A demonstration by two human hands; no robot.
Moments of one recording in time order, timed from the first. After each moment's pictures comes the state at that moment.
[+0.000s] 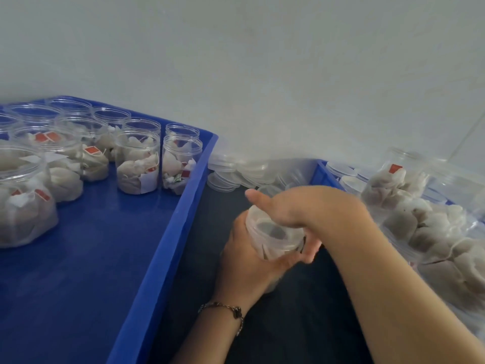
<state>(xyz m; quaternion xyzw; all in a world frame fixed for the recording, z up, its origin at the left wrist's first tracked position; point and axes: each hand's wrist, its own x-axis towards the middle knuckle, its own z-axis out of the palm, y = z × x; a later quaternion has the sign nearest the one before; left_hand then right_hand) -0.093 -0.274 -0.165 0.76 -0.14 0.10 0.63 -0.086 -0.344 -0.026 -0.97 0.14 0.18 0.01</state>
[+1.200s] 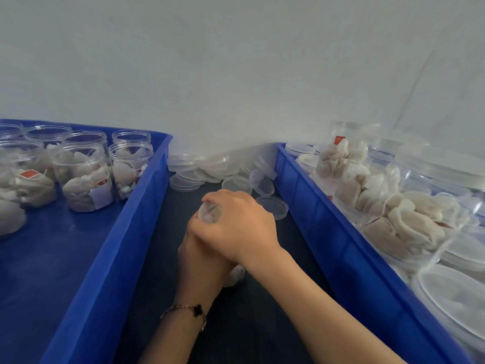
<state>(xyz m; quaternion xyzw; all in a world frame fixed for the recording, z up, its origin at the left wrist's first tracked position) -0.078 -0.284 -0.182 0.93 -0.10 0.10 0.33 -0.111 -0.342 -0.093 -0.96 0.01 -0.18 0.21</state>
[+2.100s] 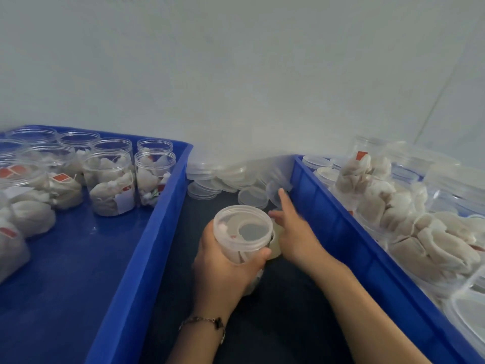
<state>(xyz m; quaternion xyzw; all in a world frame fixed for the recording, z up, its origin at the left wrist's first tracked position) -0.092 -0.268 -0.177 0.75 -0.08 0.16 0.64 -0.093 -0.410 -0.118 -0.93 0.07 -0.08 0.36</state>
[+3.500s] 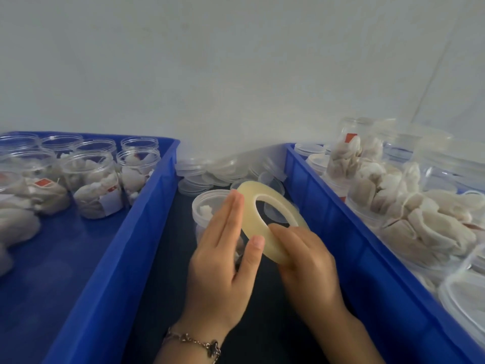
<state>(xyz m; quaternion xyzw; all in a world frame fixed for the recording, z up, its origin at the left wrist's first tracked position) -0.125 -0.272 -0.143 0.74 -0.32 0.31 0.51 -0.156 -0.407 -0.149 -0.86 -0.09 -0.47 0.17</state>
